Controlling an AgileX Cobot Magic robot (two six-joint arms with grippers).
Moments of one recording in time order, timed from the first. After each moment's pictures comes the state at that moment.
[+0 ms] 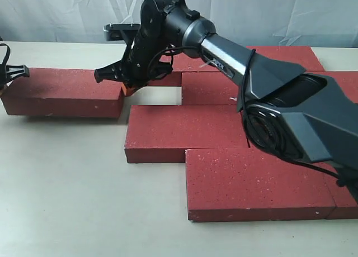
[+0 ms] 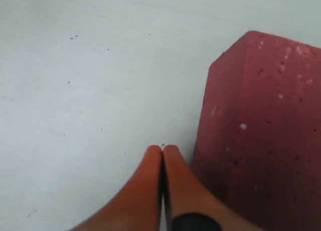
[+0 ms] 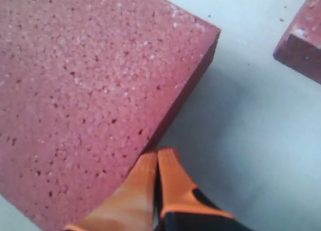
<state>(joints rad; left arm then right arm) 0.21 2.00 -1.25 -0.28 0.46 0.15 0.65 2.65 -2.53 0.28 1.11 0.04</state>
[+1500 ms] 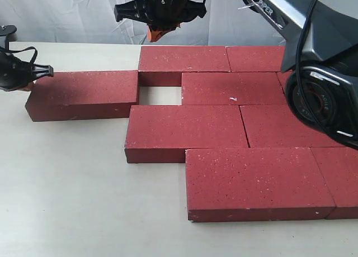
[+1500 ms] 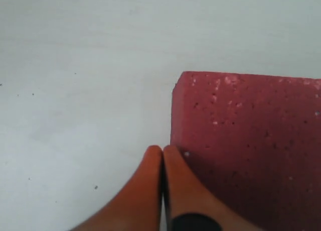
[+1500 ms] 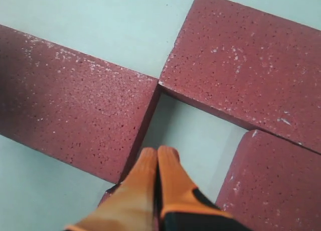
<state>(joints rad) 0.10 2.02 -1.24 -0.28 0.31 0.17 0.58 2.41 -2.52 0.09 1.22 0.18</state>
